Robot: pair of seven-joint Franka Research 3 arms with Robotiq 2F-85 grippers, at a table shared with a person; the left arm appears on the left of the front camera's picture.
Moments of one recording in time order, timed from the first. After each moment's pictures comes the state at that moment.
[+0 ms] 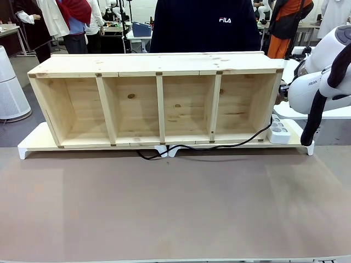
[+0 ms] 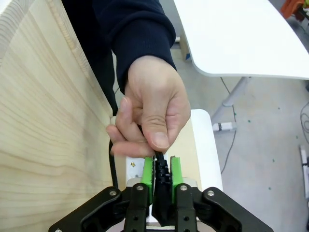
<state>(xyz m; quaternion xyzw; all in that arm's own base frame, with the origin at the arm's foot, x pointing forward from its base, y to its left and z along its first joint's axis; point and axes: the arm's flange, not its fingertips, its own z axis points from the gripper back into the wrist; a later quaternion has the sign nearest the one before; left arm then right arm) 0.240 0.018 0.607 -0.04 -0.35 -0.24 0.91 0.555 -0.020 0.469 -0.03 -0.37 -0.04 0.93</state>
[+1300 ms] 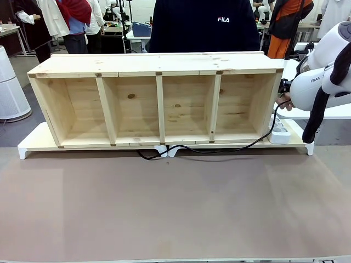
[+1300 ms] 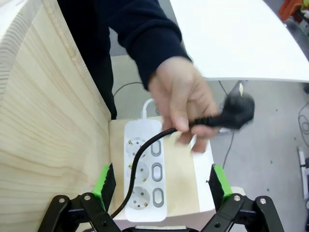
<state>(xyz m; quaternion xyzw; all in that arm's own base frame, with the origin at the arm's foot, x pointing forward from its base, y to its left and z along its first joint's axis) 0.240 0.018 0.607 -0.04 -0.35 -0.24 0.91 0.554 -0.023 0.479 -0.04 -0.37 -0.04 0.93</state>
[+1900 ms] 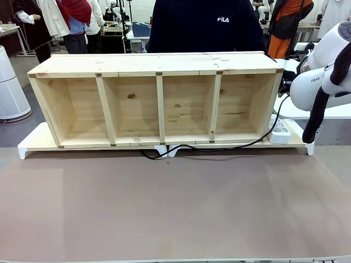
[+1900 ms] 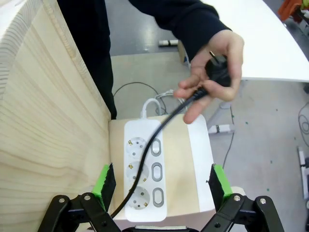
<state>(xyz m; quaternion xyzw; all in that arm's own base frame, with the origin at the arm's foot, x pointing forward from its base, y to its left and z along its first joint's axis) 0.240 0.018 0.607 -0.04 -0.35 -0.24 0.91 0.554 -0.023 0.479 -0.04 -0.37 -0.04 0.93</state>
